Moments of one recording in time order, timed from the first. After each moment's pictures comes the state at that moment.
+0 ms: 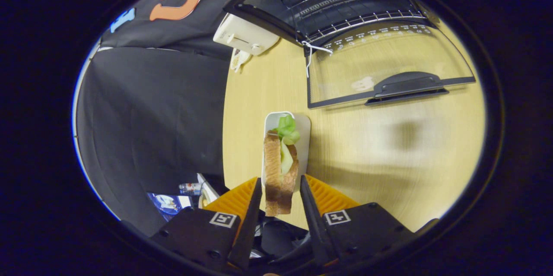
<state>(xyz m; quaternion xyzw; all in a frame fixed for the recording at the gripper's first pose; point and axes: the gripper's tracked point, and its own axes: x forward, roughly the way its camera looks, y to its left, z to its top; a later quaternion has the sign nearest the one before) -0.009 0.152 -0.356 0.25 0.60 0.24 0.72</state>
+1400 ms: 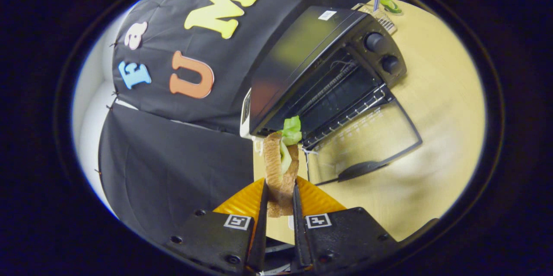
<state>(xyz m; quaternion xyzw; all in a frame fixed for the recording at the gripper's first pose) 0.093 0.040 -0.225 0.40 0.39 0.18 0.81</state>
